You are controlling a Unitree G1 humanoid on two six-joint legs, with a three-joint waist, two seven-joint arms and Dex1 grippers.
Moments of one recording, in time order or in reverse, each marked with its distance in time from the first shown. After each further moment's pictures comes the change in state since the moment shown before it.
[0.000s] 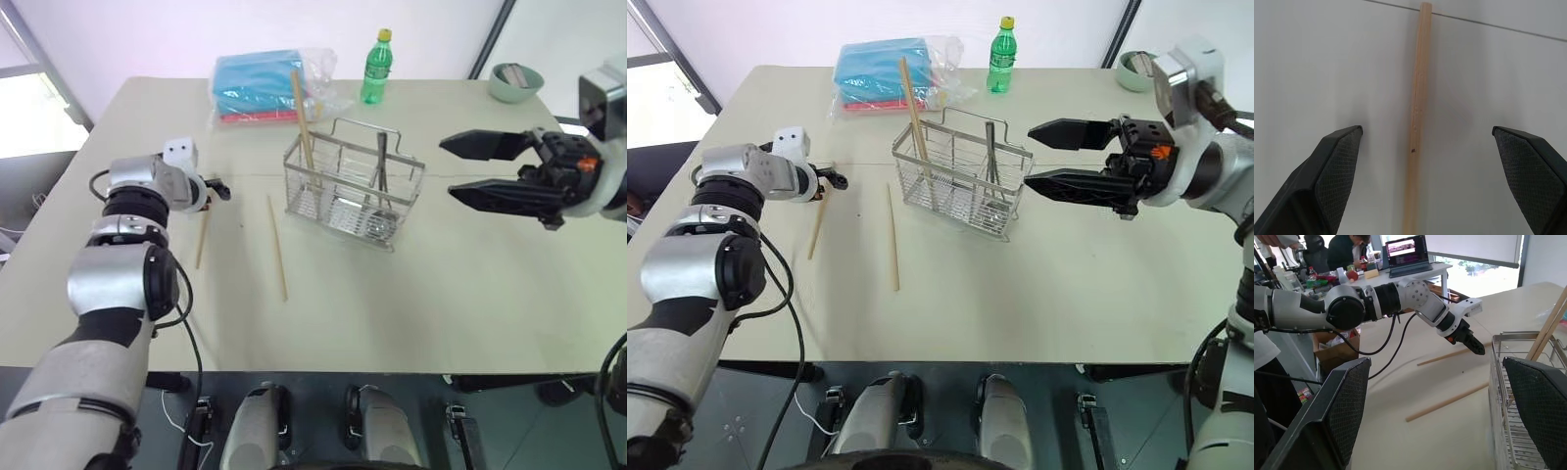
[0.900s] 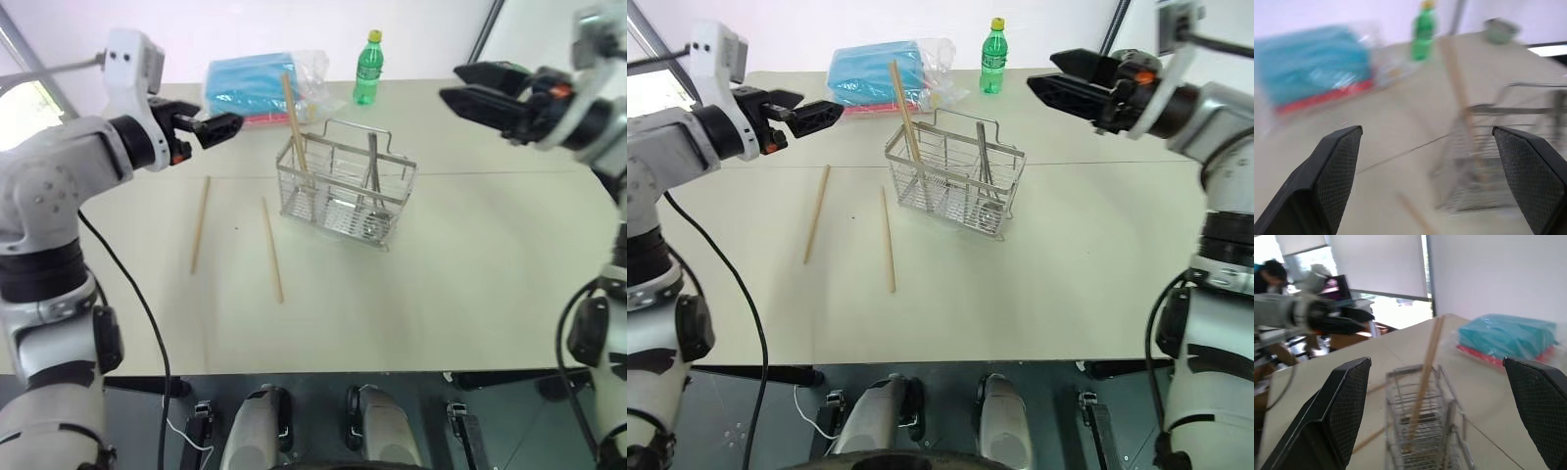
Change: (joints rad) left arm 0.353 0.205 0.072 -1.273 -0.459 0.443 -0.103; right arm -0.306 0.097 0.065 0.351 -0.197 -0.091 -0.083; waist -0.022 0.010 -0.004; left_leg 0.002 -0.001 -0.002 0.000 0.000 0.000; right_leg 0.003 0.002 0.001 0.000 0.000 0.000
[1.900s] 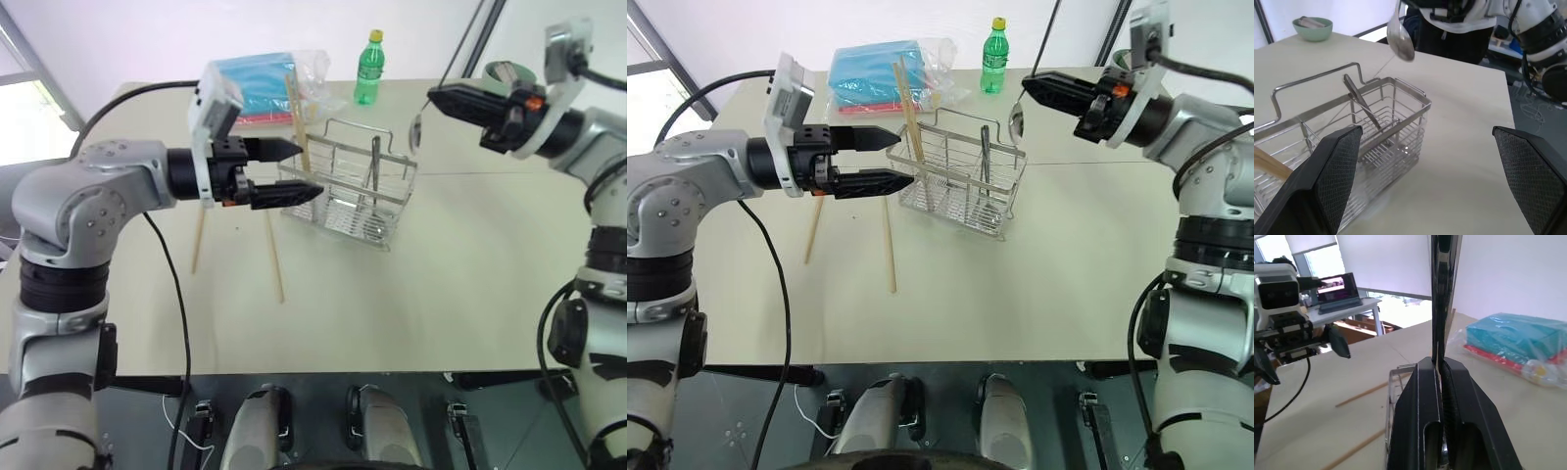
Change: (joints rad) left arm 0.069 0.054 -0.239 -0.150 -0.180 -0.318 -0.650; right arm 0.030 0.145 0.009 0.011 -0.100 -0.064 -0.070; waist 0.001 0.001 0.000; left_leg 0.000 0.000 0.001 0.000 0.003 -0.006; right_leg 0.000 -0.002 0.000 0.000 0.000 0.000
